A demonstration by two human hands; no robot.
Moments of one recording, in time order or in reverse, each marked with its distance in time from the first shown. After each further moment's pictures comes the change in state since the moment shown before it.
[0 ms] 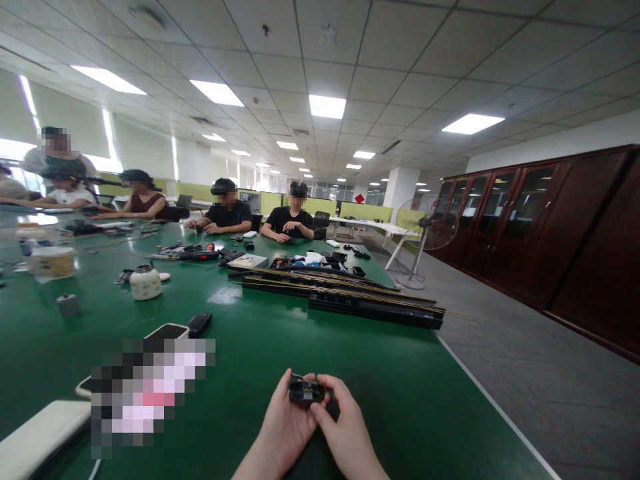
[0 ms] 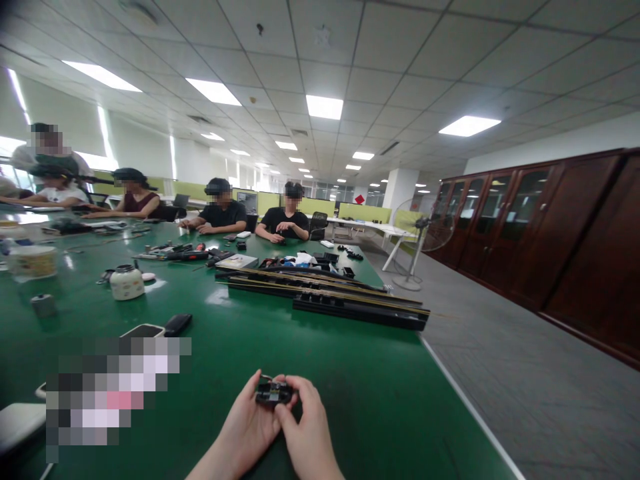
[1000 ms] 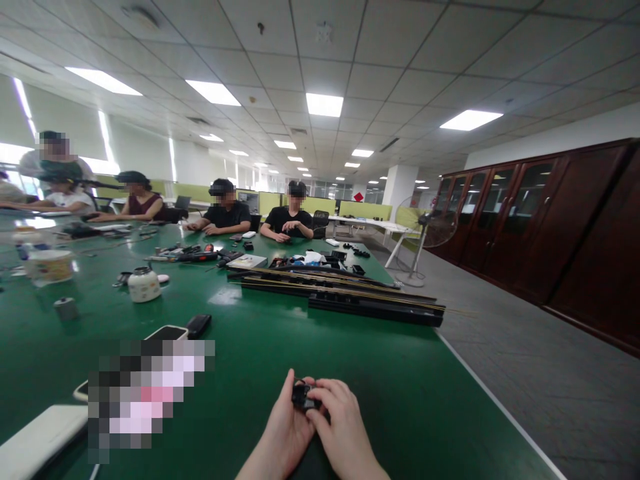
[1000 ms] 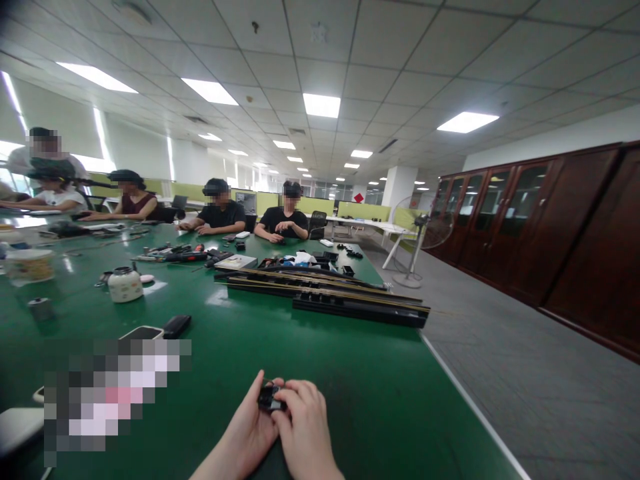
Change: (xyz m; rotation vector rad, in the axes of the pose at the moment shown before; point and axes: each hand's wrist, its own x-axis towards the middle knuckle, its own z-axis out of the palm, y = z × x) left_hand 0.011 -0.008 -0.011 -0.062 0.093 0.069; right_hand -0.001 -0.002 0.001 -0.259 -0.065 -0.123
